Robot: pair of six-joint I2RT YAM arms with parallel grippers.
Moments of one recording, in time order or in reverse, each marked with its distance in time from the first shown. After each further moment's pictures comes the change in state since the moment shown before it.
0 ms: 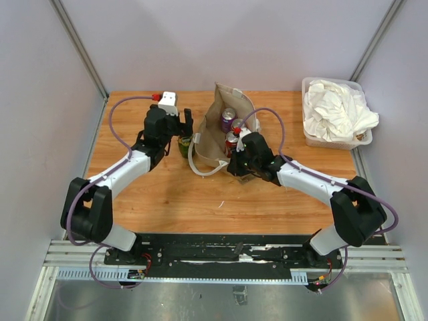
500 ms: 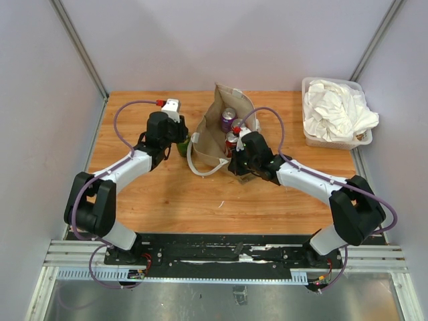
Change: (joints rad) left arm 0.032 0.030 -0.021 -0.066 0.092 -0.017; right arm -0.002 0.012 0.009 -0.001 0.014 -0.011
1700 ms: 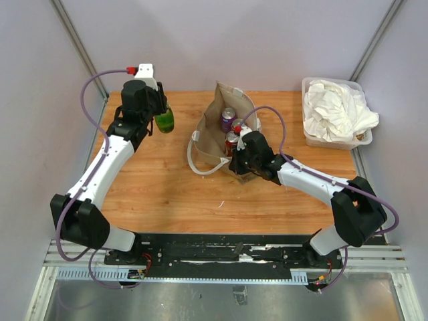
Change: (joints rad) left arm 0.071 -0.131 0.430 -0.388 -0.138 0.005; right arm -0.002 -0.014 0.004 -0.011 0.013 -0.004
